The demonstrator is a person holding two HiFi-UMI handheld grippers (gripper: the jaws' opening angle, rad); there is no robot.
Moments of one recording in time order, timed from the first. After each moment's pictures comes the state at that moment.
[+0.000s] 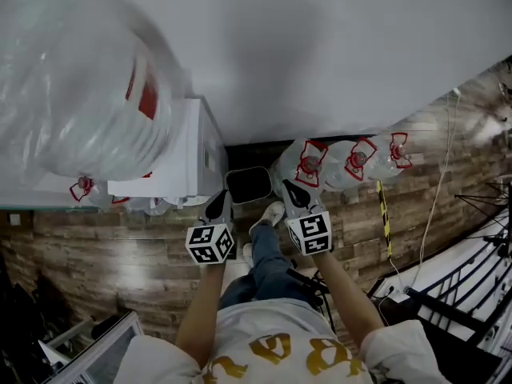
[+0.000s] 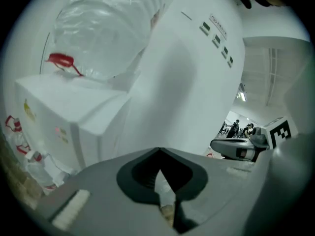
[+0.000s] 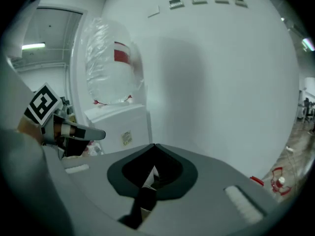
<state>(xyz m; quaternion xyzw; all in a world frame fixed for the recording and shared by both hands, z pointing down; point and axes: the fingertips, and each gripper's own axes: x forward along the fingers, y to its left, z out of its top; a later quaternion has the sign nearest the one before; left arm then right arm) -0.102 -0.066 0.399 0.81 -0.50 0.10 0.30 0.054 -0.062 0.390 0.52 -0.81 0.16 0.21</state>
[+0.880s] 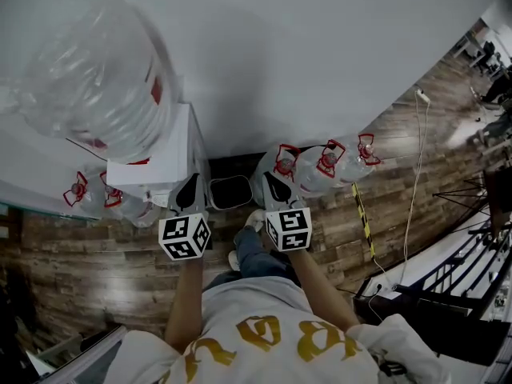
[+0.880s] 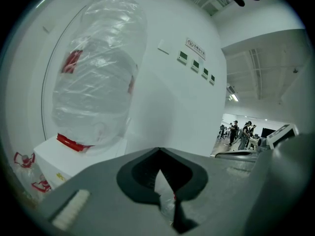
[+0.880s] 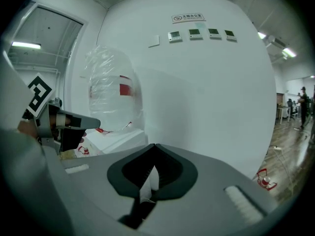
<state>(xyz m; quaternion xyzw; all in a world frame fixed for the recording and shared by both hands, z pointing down) -0.123 -0.038 0.249 0.83 -0.52 0.06 0.18 0.047 -0.012 0.278 0.59 -0.79 0.12 0.13</state>
